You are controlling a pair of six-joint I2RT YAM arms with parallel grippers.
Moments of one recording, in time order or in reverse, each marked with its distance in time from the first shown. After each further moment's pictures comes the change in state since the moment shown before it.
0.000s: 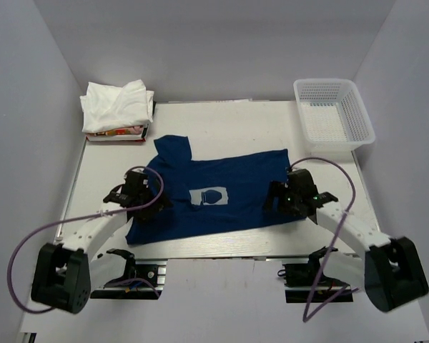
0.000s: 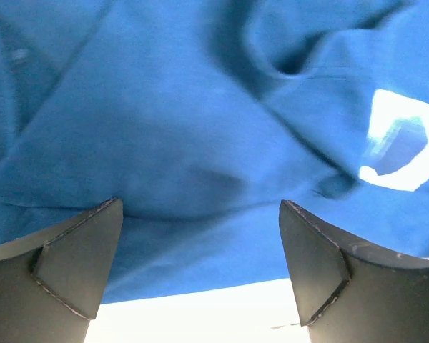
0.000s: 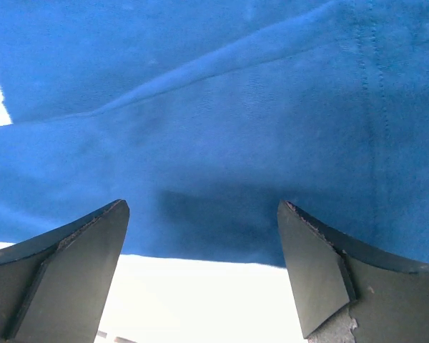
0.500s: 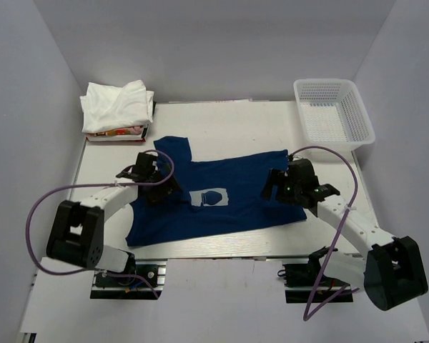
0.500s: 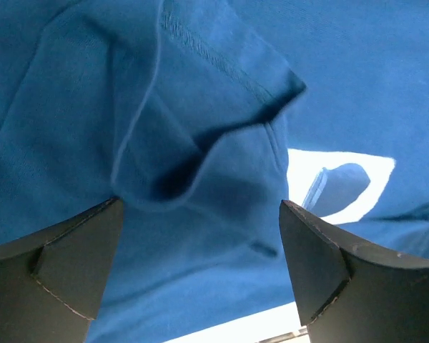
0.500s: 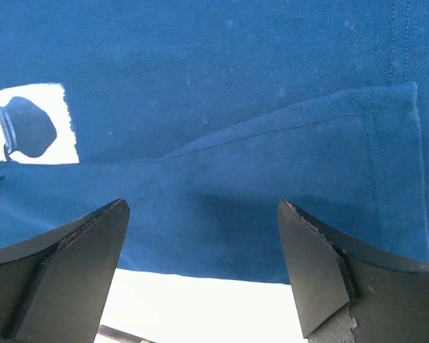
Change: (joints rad) left arm -0.011 0.273 0.187 0.105 0.091 0.037; right arm 0.004 -0.031 0.110 -0.042 0.002 0.017
